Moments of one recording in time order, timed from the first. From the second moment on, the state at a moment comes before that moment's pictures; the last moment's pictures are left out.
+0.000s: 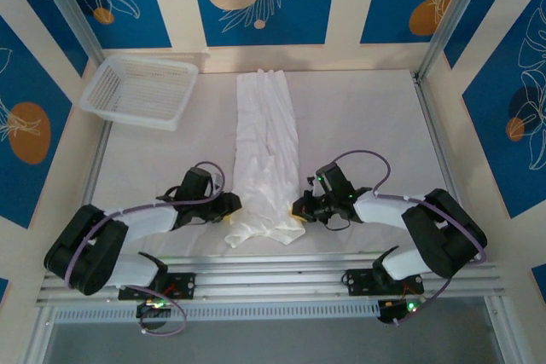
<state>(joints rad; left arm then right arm) -0.51 1.34 0.39 0.08 0.47 -0.94 0.59 1.41 0.46 0.00 -0.55 0.95</state>
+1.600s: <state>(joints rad) -0.44 1.27 0.88 -0.28 0.25 -0.81 0.38 1.32 1.01 -0.41 -0.51 0.73</state>
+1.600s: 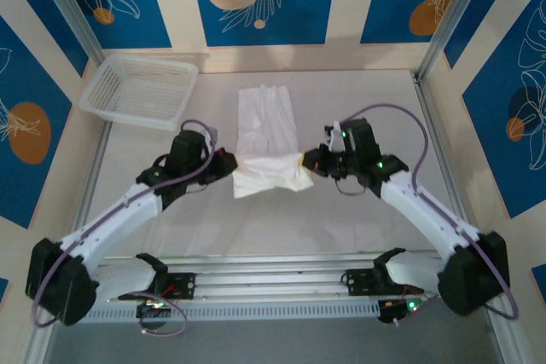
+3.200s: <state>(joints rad) -0.38 1.80 0.84 0.07 0.44 -0.68 0.27 1.81 0.97 -0.22 -0.60 0.60</state>
